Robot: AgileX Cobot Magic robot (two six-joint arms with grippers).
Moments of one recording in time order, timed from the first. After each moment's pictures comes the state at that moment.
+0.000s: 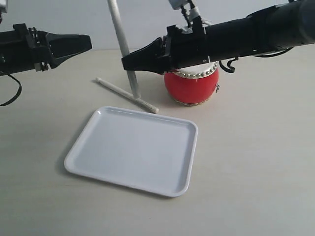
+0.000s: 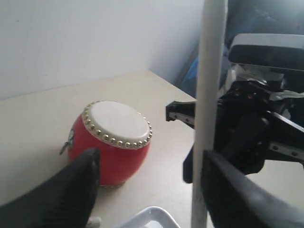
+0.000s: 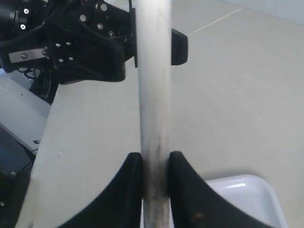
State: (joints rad) left arm -0.02 1.77 -0.87 1.29 -1.19 -1.13; right arm 0.35 2.00 -1.26 1.59 1.10 -1.75
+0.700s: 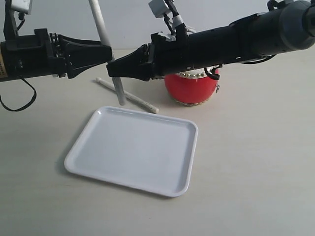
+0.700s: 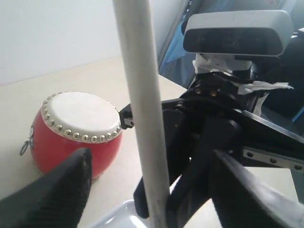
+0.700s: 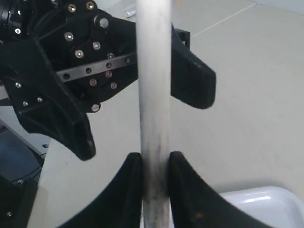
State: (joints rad) left arm -0.11 1.77 -0.88 1.31 -1.19 -1.11; right arm 0.41 2.02 -1.27 1.65 1.08 -1.76
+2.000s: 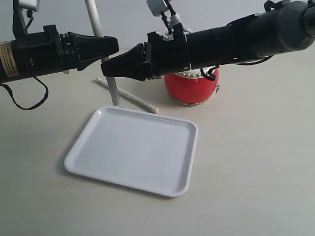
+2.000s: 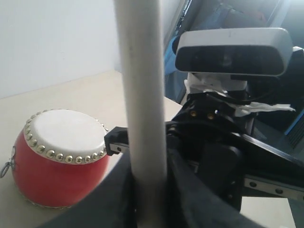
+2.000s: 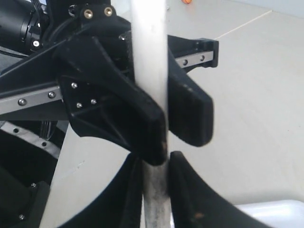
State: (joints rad) left arm -0.16 1.79 -0.88 1.22 -1.20 -1.07; right arm 0.42 2.02 -1.27 1.67 1.12 -1.77
